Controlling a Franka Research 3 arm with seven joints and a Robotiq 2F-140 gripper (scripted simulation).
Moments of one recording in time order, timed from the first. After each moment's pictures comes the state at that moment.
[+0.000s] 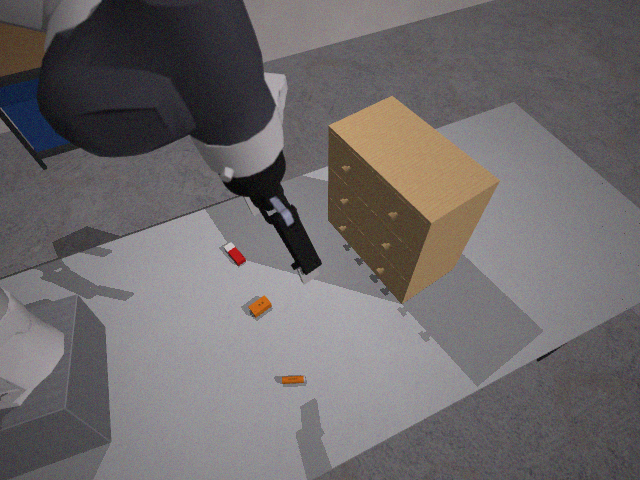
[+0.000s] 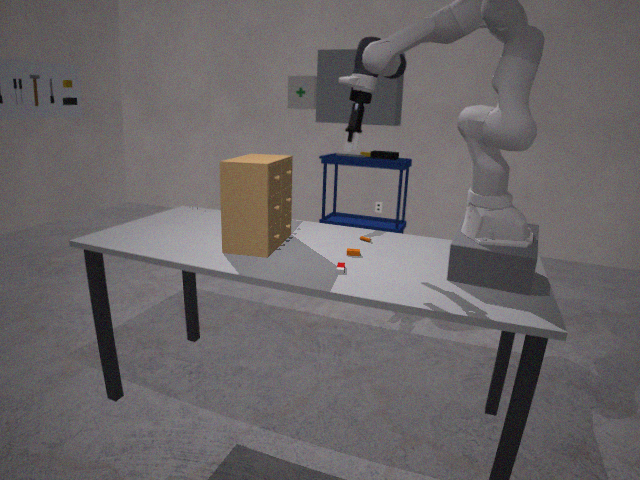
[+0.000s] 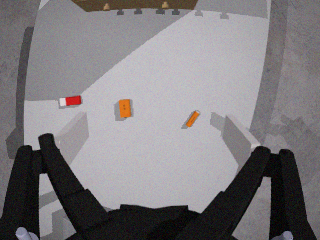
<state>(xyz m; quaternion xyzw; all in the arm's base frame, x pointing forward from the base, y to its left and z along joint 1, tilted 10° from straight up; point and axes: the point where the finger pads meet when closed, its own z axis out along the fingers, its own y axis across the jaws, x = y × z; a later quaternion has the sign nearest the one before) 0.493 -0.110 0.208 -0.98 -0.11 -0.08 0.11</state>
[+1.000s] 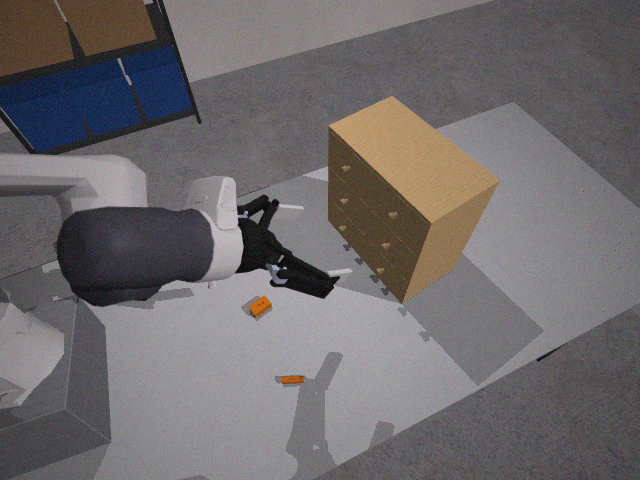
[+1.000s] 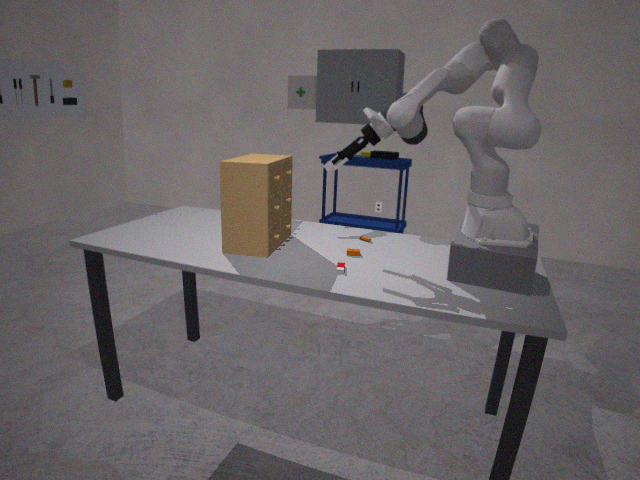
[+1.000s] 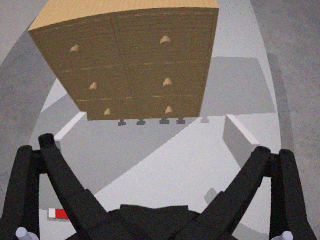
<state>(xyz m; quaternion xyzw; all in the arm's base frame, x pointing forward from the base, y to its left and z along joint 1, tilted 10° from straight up) 0.558 -0.079 0.141 -0.90 -0.05 -0.41 0.16</state>
